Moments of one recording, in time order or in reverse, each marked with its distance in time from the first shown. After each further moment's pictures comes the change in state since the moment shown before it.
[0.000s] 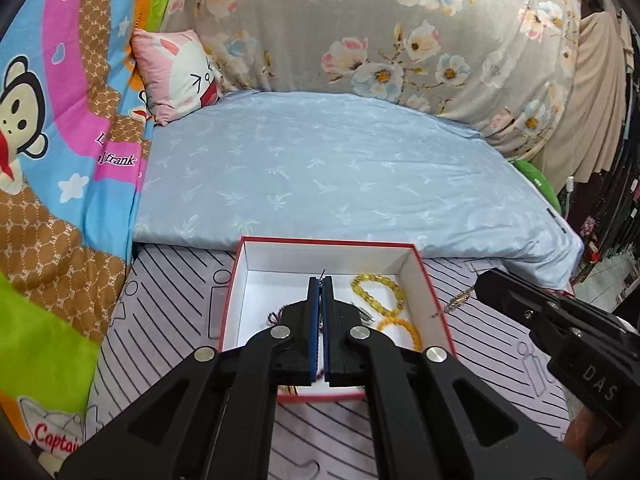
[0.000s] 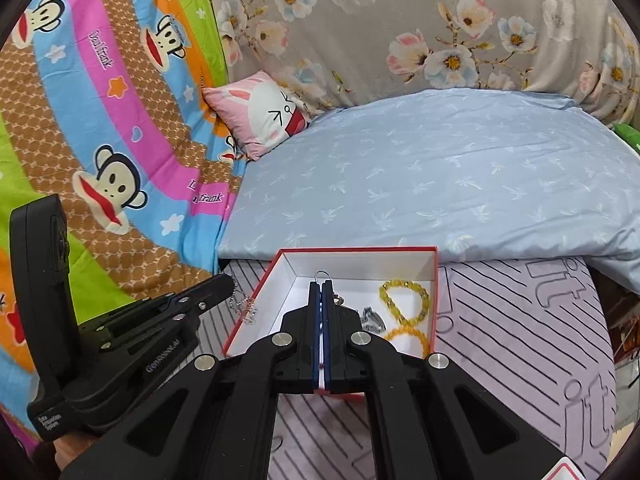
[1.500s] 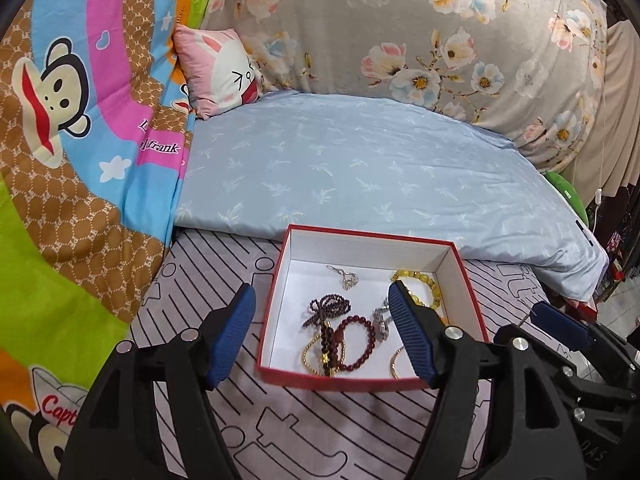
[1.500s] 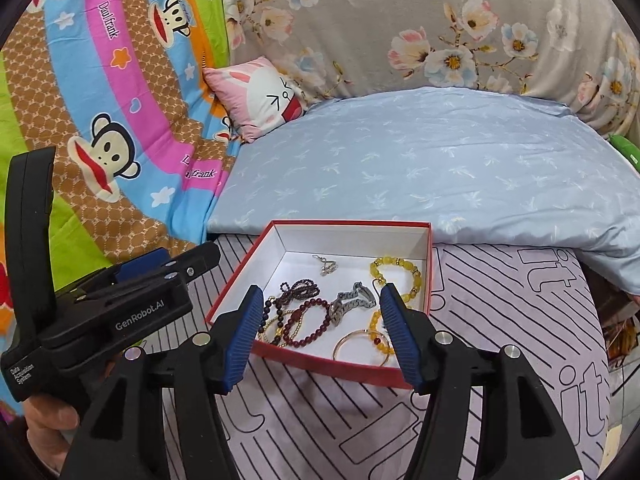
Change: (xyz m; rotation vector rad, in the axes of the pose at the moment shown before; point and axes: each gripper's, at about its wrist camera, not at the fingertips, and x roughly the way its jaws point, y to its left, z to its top) left arm -0.022 0.021 -0.023 -0.063 -0.029 0.113; right arm -0.010 0.009 -0.034 -0.064 0.016 -0.049
